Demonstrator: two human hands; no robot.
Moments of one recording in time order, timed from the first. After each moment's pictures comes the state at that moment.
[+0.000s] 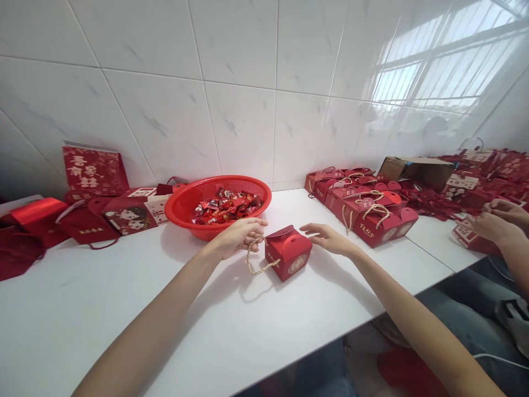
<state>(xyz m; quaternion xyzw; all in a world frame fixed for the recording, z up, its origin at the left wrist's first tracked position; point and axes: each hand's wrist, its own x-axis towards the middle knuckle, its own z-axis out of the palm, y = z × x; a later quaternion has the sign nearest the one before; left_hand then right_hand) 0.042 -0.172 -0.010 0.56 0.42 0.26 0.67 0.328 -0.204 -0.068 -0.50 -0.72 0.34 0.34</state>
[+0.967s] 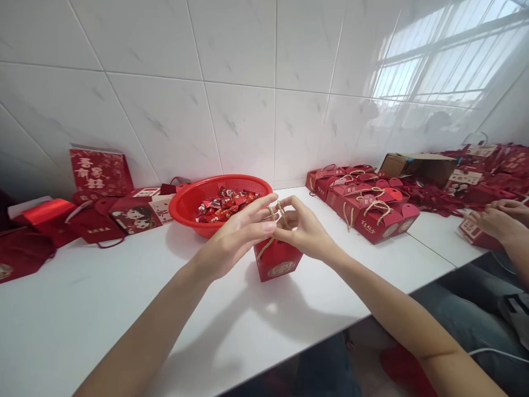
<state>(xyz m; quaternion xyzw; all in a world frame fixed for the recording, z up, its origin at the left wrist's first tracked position) 0.034 -0.234 0.035 0.65 0.23 0.34 0.65 0.219 -0.248 0.014 -0.43 -0.65 0.39 0.49</state>
